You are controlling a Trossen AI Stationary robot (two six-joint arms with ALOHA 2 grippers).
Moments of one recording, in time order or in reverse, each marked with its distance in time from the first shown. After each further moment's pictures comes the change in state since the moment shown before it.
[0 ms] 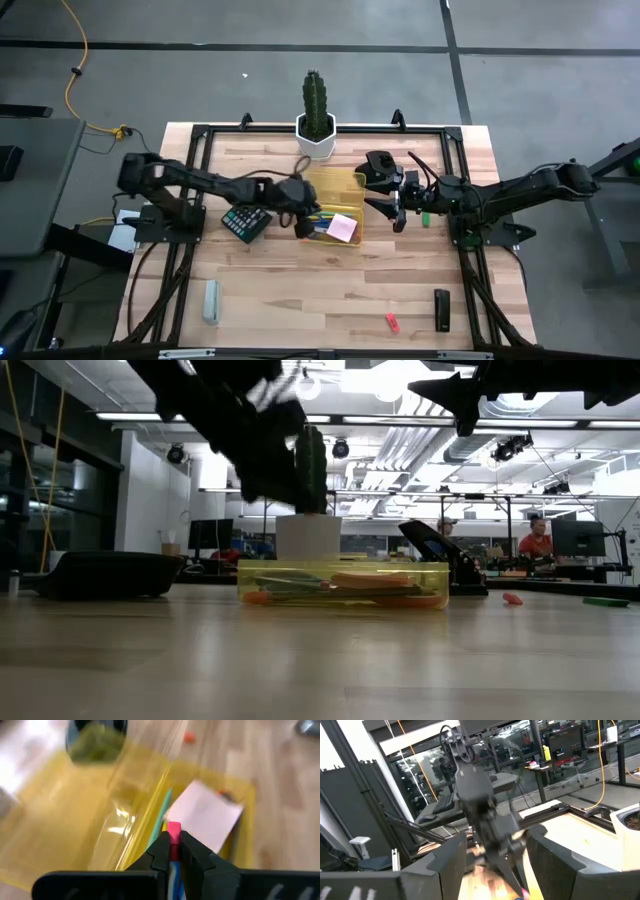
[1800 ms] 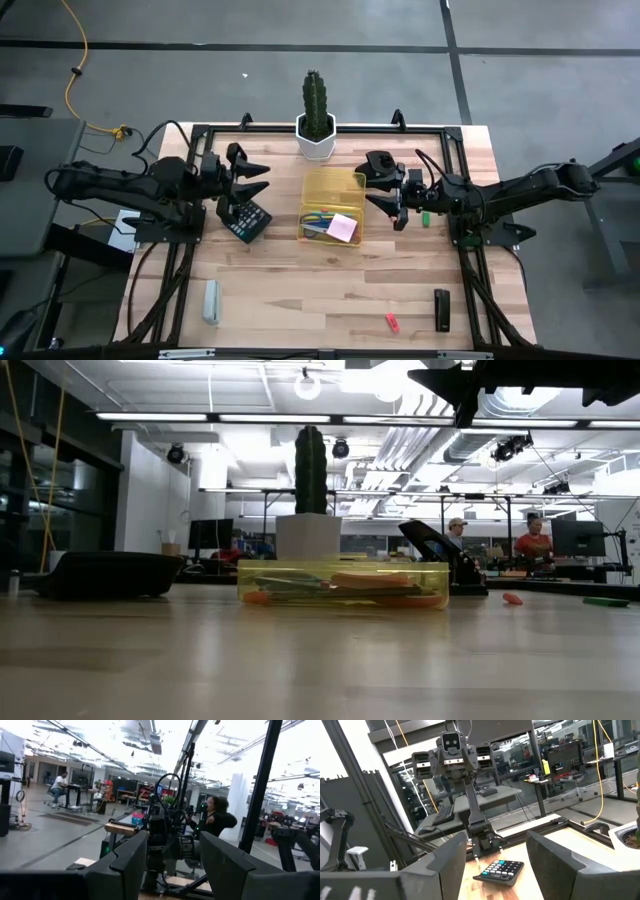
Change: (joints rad) left arm -0.116 -0.815 -0.259 0.430 -0.055 0.068; right arm 0.000 0.000 0.000 0.068 0.014 -0.034
